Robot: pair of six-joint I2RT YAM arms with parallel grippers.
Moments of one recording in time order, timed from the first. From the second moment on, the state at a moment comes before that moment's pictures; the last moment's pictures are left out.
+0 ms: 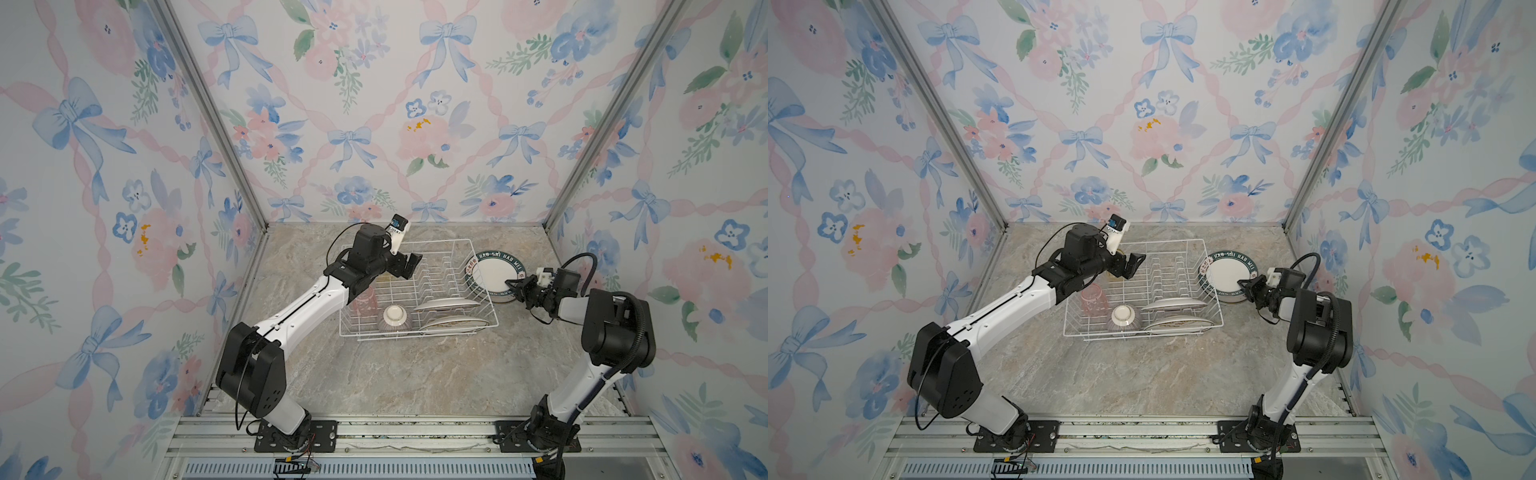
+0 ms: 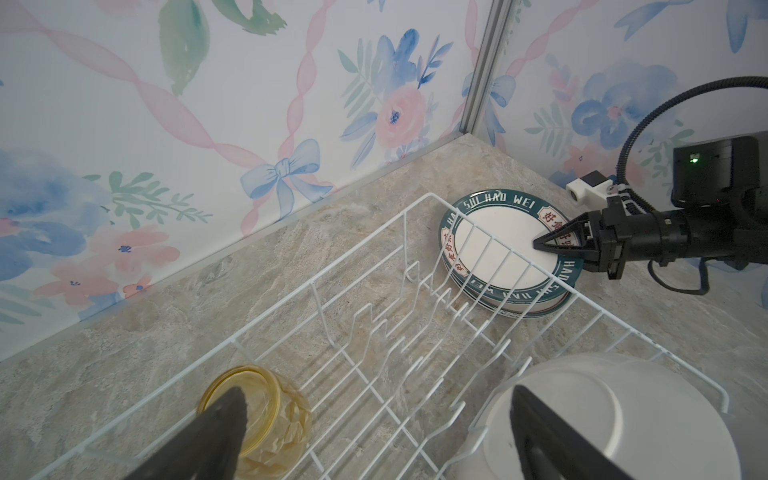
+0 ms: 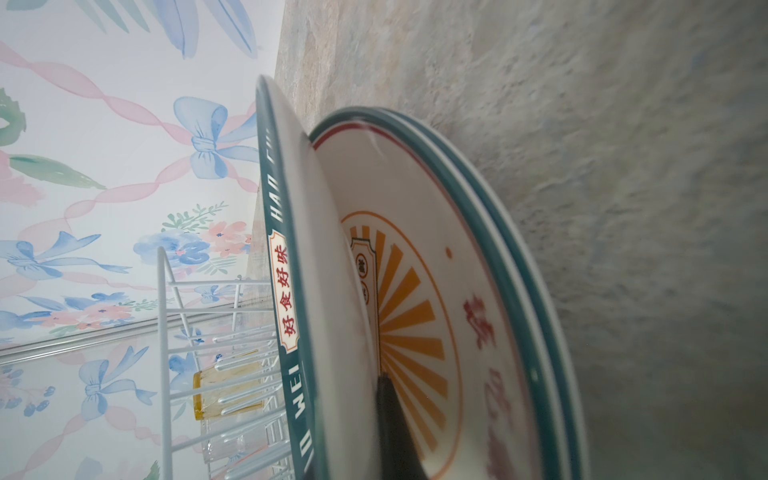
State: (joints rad) left arm -0.55 1.57 1.28 -0.13 0.13 0.03; right arm -0.31 1.87 0.85 0.31 -0.75 0.84
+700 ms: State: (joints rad) left arm -0.55 1.57 1.29 -0.13 0.16 0.03; right arm -0.29 1.67 0.92 -0.19 -0.54 0.53
